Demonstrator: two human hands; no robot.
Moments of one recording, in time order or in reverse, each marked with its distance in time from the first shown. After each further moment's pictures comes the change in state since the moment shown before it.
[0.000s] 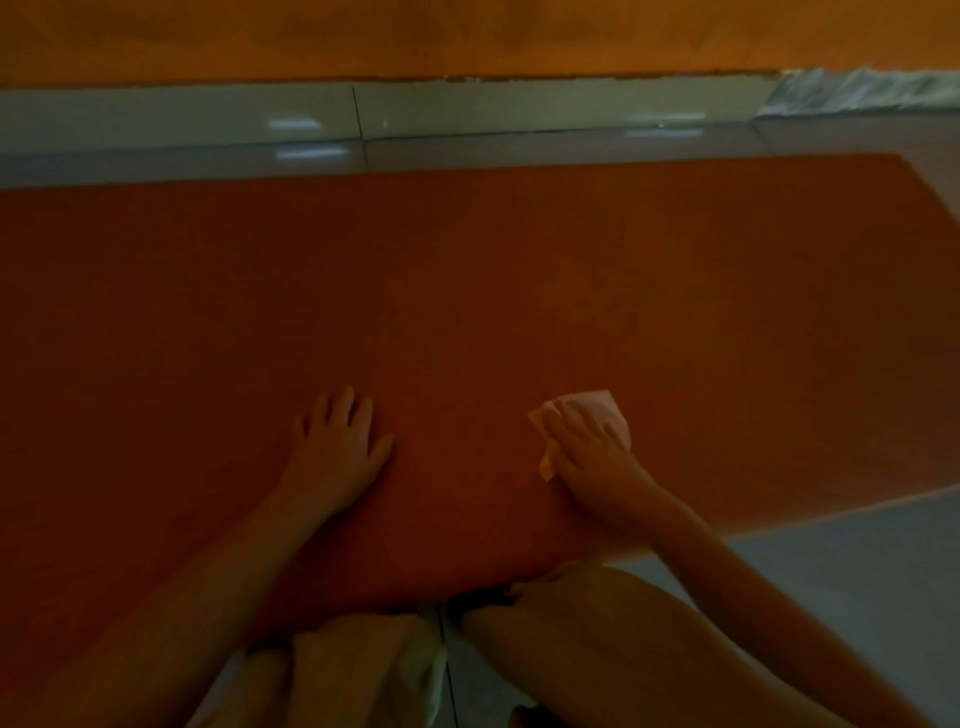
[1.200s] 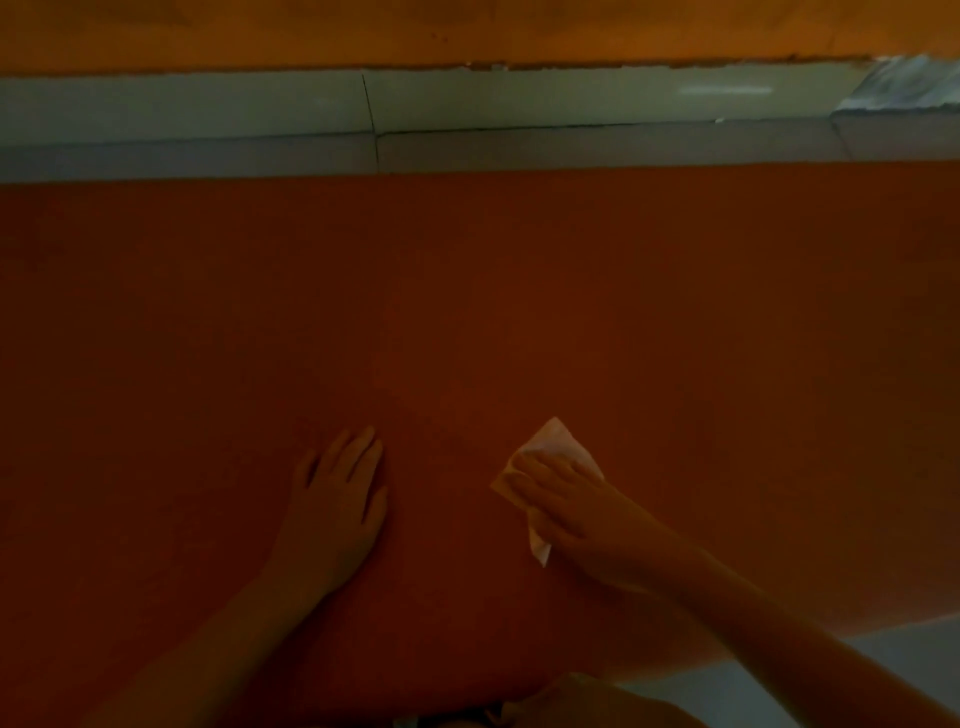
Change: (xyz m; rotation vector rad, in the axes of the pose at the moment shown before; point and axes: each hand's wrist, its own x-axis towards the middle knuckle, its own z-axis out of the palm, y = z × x) left_hand 0.004 0.015 0.010 -0.170 0.157 0.069; right_hand 0.026 0.006 -0.035 0.050 -0.152 -0.280
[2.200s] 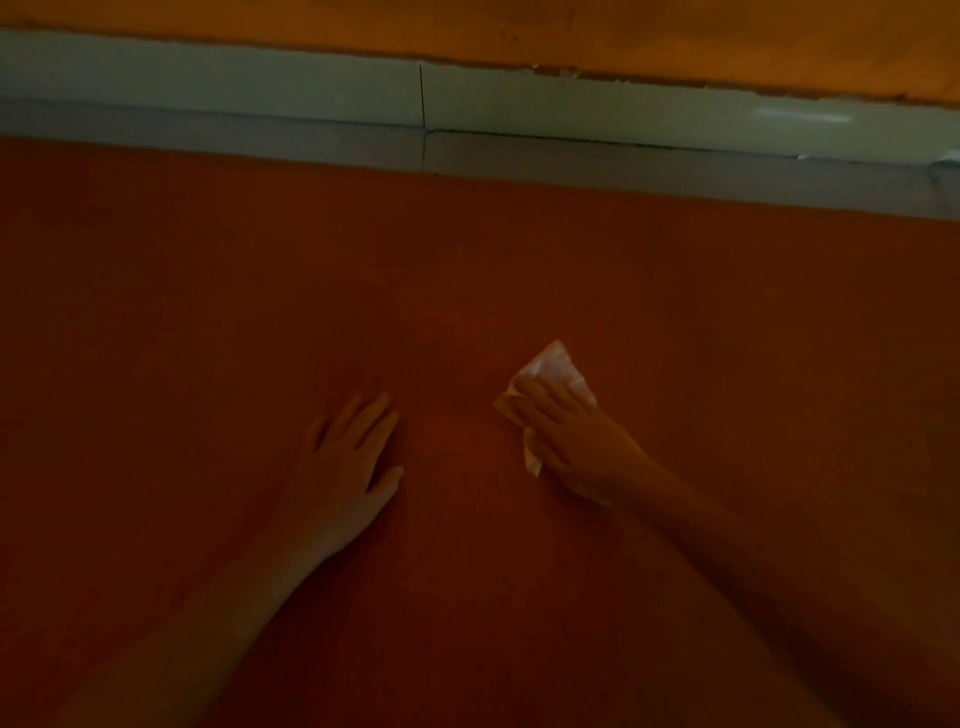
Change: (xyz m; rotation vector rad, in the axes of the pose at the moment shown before) left_hand 0.055 -0.003 -0.008 0.012 -0.004 -0.057; right_hand 0.121 0.085 -0.034 -0.299 0.091 -0.148
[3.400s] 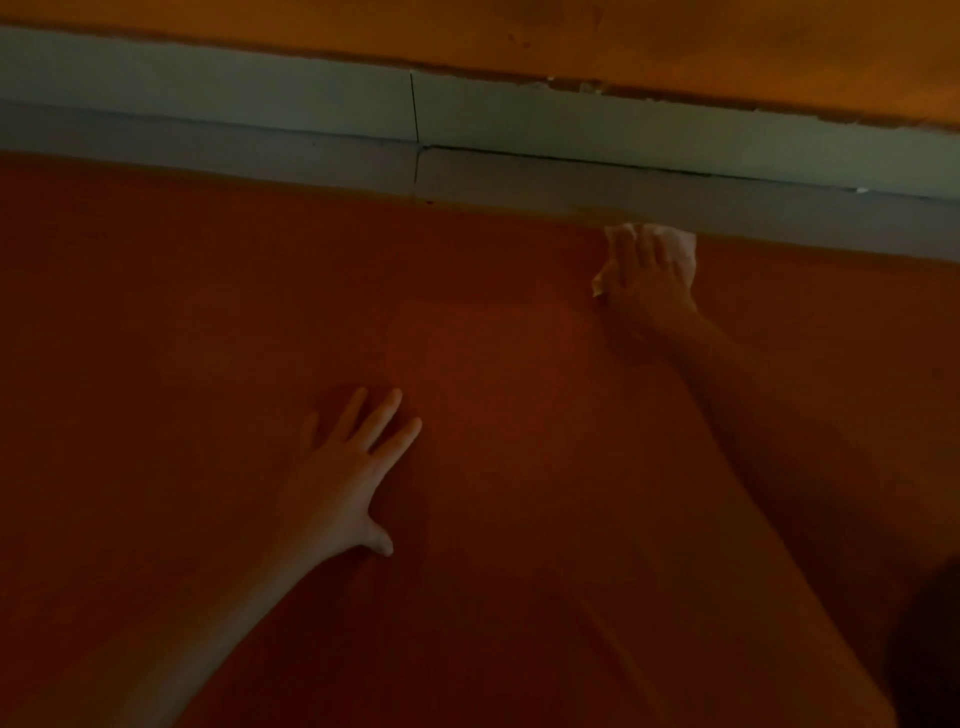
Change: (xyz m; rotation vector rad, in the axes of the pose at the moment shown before) left_hand 0.092 0.011 -0.035 0.213 -0.251 0.050; right_hand 0.160 0.177 -0.091 0.088 0.167 0.544
